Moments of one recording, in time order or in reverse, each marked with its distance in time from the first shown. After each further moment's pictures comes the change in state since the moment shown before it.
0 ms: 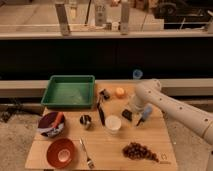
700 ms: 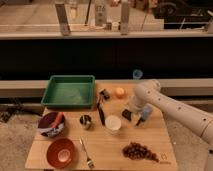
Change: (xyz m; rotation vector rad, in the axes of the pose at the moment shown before) arm -0.001 -0.002 0.005 -0.004 0.003 0.017
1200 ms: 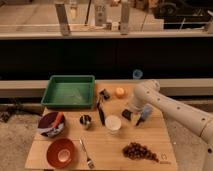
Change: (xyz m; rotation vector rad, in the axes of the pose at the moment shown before) arm -0.001 -0.001 0.003 -0.005 0.004 0.010
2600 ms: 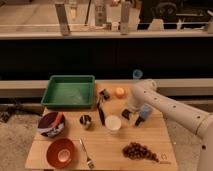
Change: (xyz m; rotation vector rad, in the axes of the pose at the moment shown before) arm -0.004 -0.004 0.007 -0.017 0.018 0.018
